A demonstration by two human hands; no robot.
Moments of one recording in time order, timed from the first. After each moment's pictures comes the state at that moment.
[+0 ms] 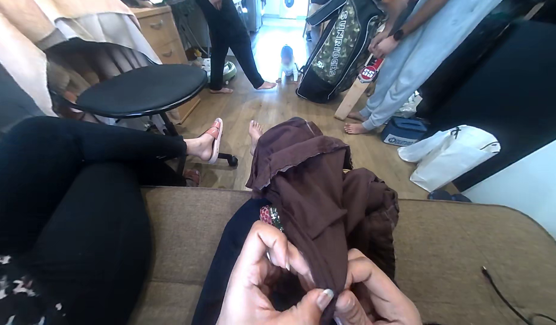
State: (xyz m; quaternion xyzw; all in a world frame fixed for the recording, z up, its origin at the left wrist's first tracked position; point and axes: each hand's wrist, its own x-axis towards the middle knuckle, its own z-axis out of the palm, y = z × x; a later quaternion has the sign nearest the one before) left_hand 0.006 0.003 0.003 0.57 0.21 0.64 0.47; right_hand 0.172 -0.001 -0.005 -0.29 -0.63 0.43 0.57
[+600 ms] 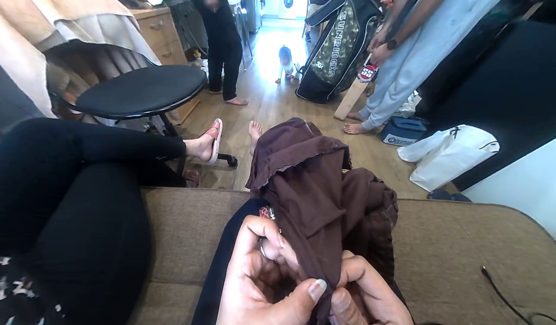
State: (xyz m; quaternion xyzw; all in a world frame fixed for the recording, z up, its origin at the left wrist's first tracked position) left_hand 0.012 -0.001 0.010 0.49 0.23 0.67 0.51; right_hand 0.168 -0.002 -0.007 -0.27 -0.62 0.46 0.57
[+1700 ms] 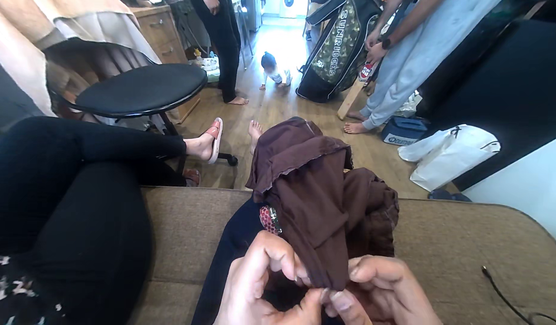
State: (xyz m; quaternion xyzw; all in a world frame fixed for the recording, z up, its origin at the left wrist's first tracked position) left_hand 0.001 0.008 -0.003 0.66 0.26 0.62 0.32; right_hand 0.176 -0.005 0.001 -0.30 -0.64 0.40 0.59
